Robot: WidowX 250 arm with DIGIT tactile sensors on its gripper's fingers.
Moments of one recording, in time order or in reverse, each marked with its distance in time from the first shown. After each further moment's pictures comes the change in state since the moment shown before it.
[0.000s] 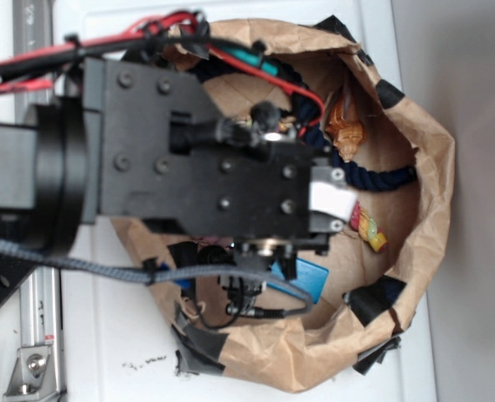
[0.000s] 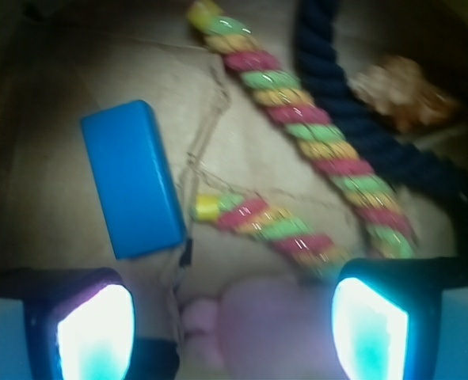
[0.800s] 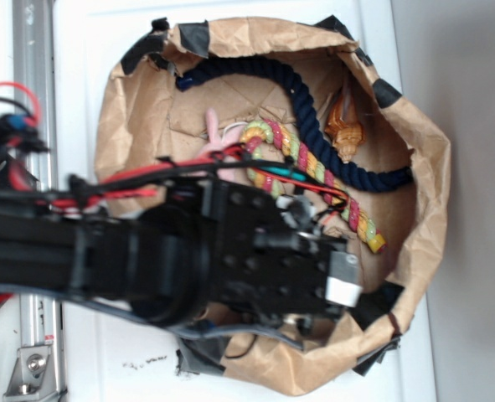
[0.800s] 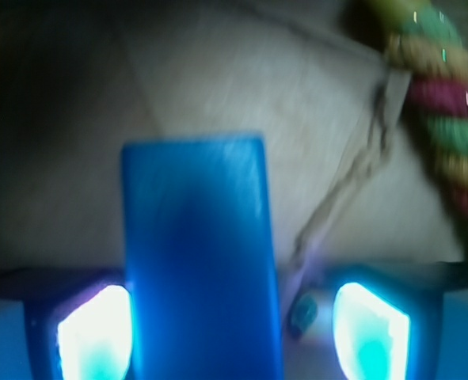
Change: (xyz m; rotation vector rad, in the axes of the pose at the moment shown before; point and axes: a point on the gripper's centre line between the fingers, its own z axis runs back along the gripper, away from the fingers) arm 0.022 -0.047 -0.068 -0.030 0.017 -0.184
